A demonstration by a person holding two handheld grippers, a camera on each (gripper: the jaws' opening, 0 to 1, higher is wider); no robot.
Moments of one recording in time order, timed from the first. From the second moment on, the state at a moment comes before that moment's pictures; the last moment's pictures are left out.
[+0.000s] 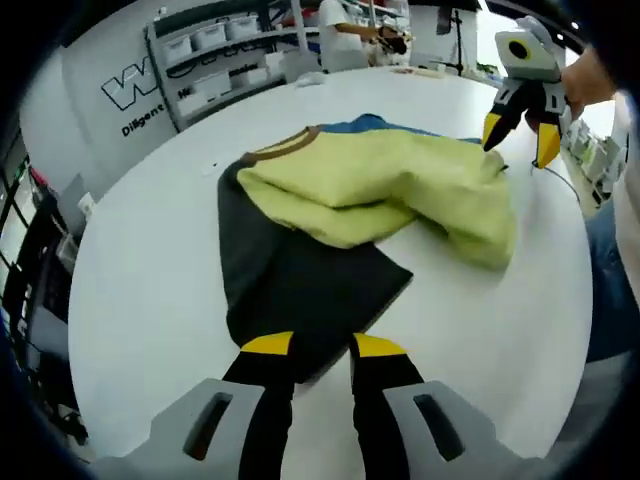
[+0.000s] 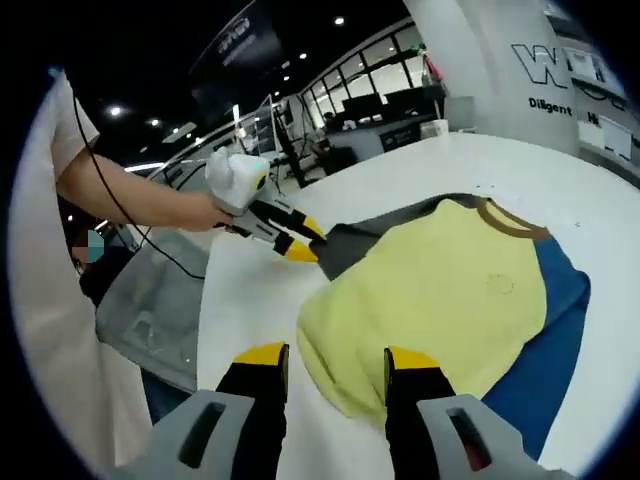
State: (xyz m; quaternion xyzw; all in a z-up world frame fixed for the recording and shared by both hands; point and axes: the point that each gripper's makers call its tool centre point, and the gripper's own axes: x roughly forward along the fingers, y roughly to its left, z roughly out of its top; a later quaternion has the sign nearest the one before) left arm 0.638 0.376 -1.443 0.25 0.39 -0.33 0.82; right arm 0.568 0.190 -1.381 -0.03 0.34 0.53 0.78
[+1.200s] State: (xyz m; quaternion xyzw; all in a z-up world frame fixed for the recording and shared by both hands) left arm 0.710 0.540 -1.392 0.29 0.39 -0.15 0.86; right arm 0.569 0.187 -1.425 -0.09 0.40 0.52 0.75
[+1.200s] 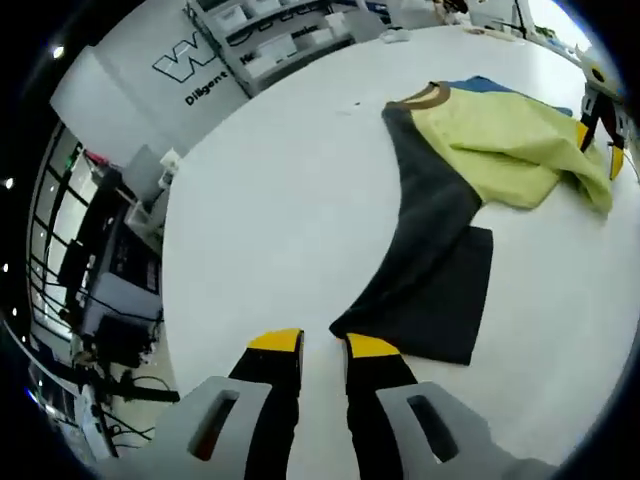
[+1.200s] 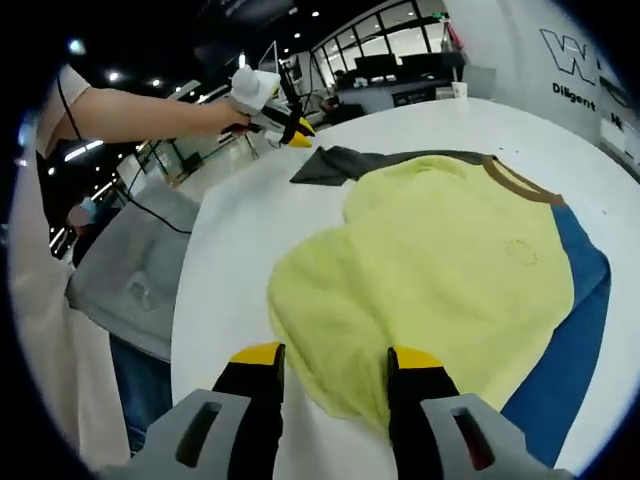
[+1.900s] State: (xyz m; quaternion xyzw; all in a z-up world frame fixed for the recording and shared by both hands) left arm 0.603 0.320 -1.389 0.12 0.31 -0.37 0.87; right arm 0.570 0.093 -1.414 -0.08 0.38 0.41 0.82
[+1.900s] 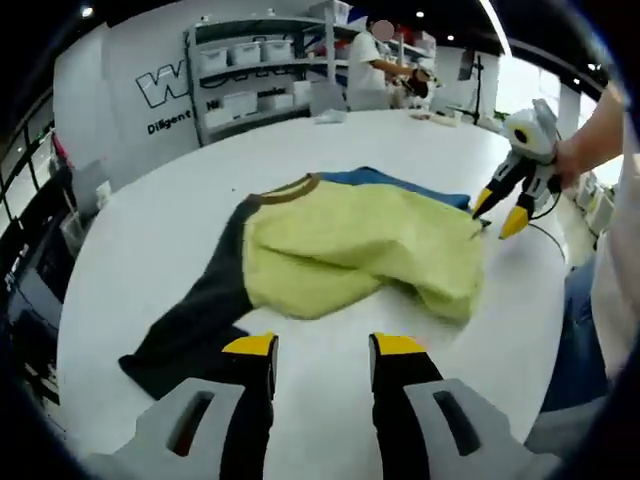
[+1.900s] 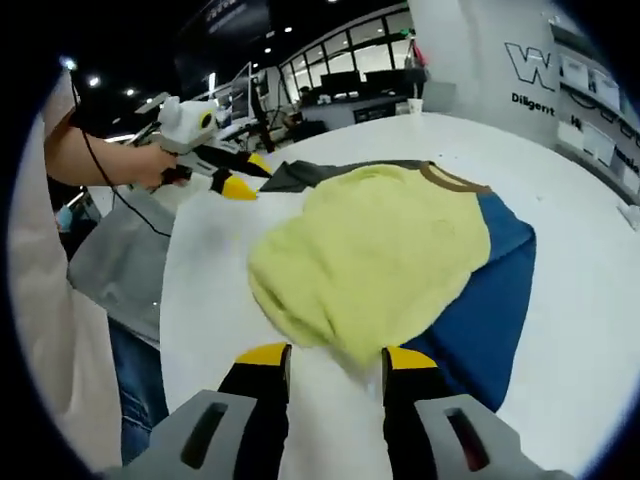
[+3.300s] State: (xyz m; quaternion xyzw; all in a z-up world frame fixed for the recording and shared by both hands) left arm 0.587 0.236 -1.435 0.14 0.36 -0.41 0.82; right arm 0.642 -0.067 -1.426 -0.27 0.40 0.33 0.81
